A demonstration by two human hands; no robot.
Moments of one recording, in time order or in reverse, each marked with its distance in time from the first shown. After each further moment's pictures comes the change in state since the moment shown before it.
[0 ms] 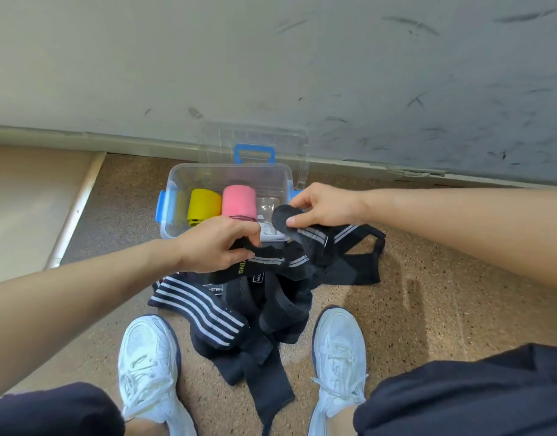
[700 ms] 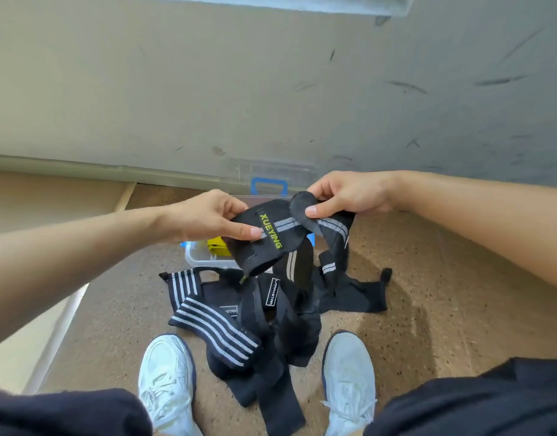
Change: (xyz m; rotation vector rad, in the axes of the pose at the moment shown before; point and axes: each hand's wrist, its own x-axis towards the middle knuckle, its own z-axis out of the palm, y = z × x) left_hand -0.019 0.040 -0.110 -0.693 -0.064 -0.334; right_hand -0.047 -0.079 -0.051 0.184 -0.150 -0.056
